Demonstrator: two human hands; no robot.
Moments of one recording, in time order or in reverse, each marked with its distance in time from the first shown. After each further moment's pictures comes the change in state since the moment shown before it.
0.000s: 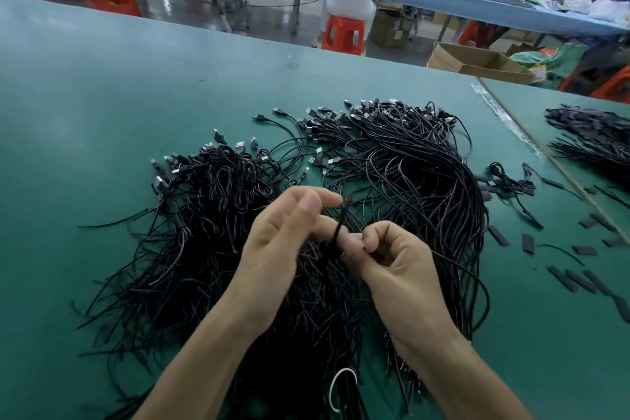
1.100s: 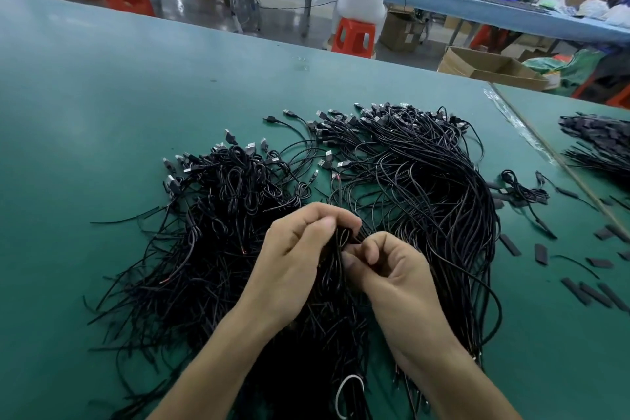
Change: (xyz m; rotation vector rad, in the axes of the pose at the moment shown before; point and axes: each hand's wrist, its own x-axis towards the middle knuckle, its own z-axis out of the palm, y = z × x) left_hand 0.001 -0.010 -0.003 0.246 0.050 -0.030; right_hand 0.001 0.011 0.005 -0.003 -0.074 0.048
